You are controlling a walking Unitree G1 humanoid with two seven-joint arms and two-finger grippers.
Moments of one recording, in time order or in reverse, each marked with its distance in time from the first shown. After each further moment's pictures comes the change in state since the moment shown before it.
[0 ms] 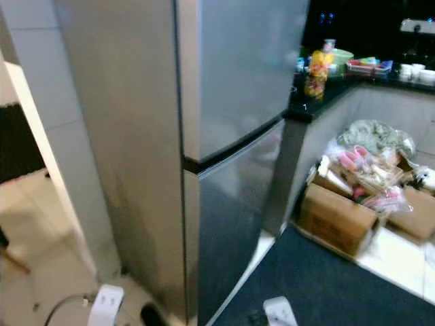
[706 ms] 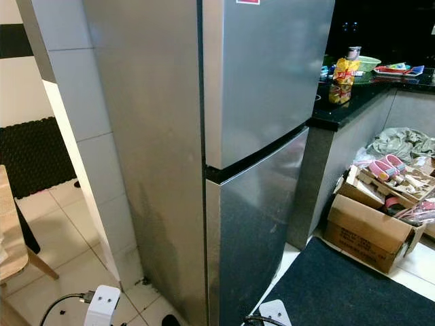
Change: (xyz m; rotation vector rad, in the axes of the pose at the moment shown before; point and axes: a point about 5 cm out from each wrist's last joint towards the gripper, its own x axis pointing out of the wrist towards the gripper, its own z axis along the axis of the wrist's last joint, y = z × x) left arm 0.000 -0.001 0.003 0.011 -0.017 -0.002; right arm -0.005 -0.014 -0.010 0.016 0.024 -0.040
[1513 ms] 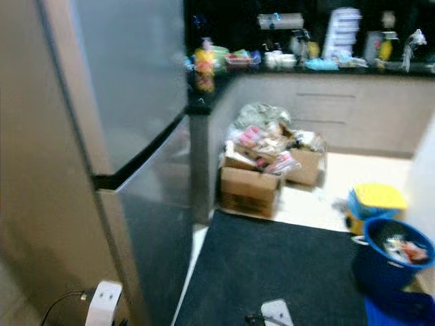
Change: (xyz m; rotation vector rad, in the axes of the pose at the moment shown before) left arm 0.001 -0.006 0.004 -0.004 -0.021 0.010; right arm -0.001 -0.007 -0.004 0.013 0.023 -0.011
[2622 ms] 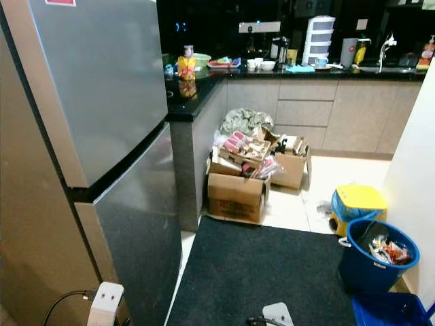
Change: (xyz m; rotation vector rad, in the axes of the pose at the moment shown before) left arm 0.000 0.000 0.003 -0.006 -0.026 -0.008; right arm 0.000 0.004 -0.001 0.000 -0.005 0.012
